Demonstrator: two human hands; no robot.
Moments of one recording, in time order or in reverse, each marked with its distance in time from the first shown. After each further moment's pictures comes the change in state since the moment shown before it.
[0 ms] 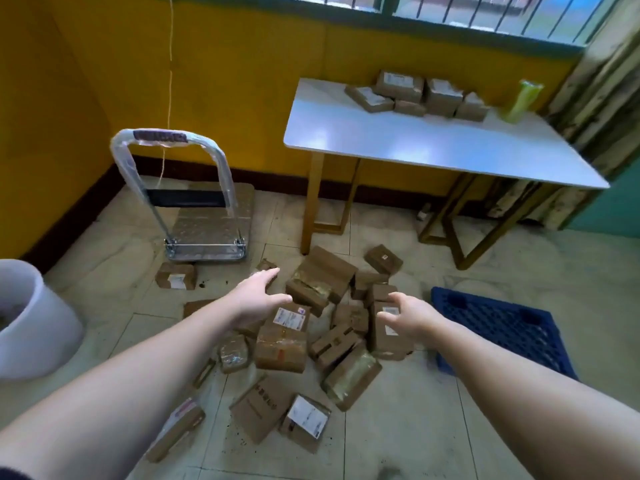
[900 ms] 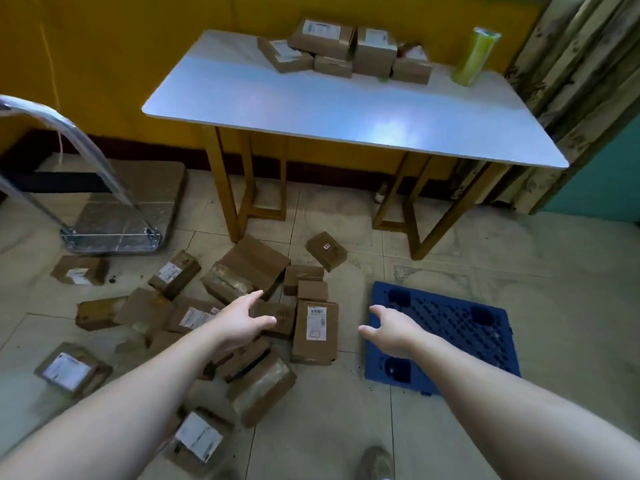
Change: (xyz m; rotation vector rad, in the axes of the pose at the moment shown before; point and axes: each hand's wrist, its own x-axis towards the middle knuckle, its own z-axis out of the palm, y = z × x) left_hand 0.157 0.221 0.241 0.041 -0.104 -0.157; right_hand 0.132 0.300 -0.095 0.033 -0.113 0.095
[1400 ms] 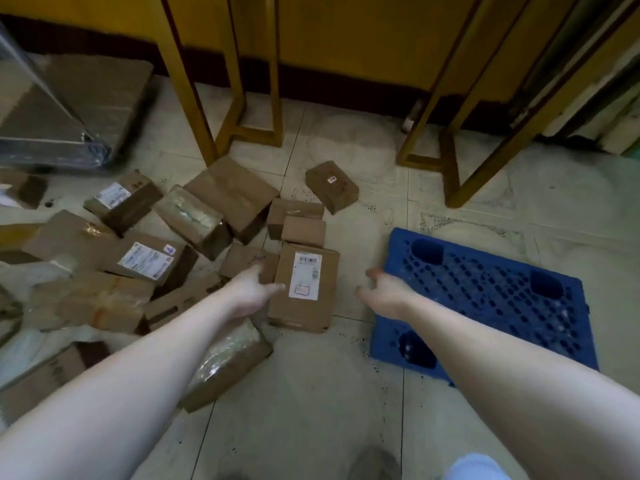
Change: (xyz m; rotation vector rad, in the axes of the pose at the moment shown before) left_hand 0.214 -0.018 0.215 -0.172 0.044 -0.124; right_hand 0.243 0.129 0.102 0.044 -0.147 -0.092
